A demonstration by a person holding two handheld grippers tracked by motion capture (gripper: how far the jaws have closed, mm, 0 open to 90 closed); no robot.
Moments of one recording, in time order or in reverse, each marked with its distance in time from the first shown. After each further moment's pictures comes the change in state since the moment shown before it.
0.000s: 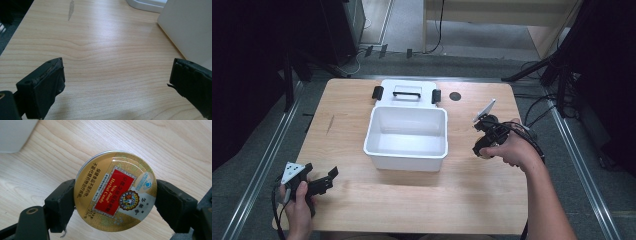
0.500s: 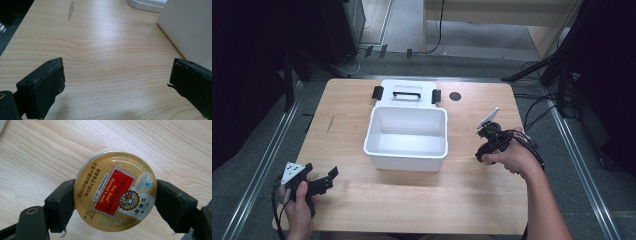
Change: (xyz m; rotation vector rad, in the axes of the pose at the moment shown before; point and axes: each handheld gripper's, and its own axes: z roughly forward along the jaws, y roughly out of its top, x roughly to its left) left arm 0.000 0.000 0.000 -0.003 0.001 0.001; right arm -0.006 -0.015 0.026 0.017 0.000 0.051
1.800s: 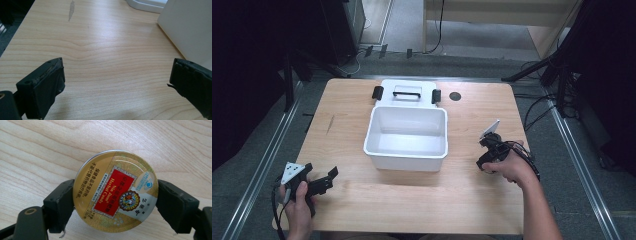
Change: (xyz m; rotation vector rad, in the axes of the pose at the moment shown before) left arm 0.000 0.000 0.000 -0.001 0.001 0.001; right arm -0.007 -0.016 0.053 0.060 -0.010 0.087
